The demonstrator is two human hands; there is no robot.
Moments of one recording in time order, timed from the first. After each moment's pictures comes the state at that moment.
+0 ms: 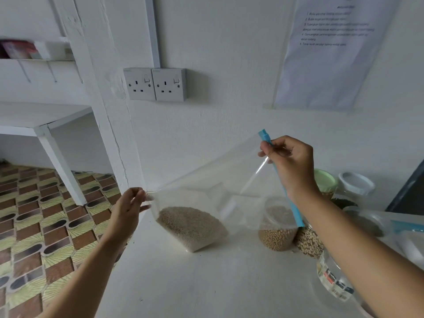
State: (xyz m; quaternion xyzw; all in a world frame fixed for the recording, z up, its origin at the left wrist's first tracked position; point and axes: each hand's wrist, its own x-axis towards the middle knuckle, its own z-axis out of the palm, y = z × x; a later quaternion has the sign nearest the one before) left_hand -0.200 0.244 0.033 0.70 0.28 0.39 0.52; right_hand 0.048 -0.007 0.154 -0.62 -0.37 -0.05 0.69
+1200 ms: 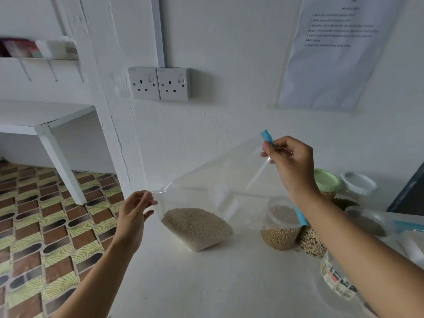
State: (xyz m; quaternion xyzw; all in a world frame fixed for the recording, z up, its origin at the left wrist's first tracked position) left_hand -0.202 0.234 0.025 0.54 0.25 0.41 0.69; right_hand 0.047 0.001 0.149 -0.64 -0.35 -0.06 0.68
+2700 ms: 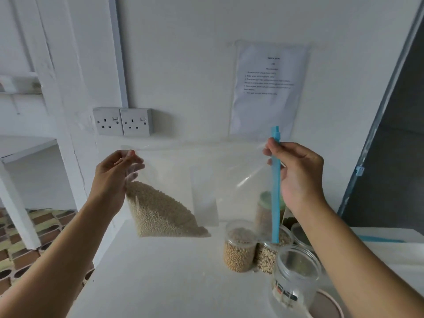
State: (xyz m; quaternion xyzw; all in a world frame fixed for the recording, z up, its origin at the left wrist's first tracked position) left_hand -0.144 0.188 0.200 0.60 0.15 0.44 0.65; right_hand 0.029 -0.105 0.235 -0.50 -0.26 -0.03 0.83
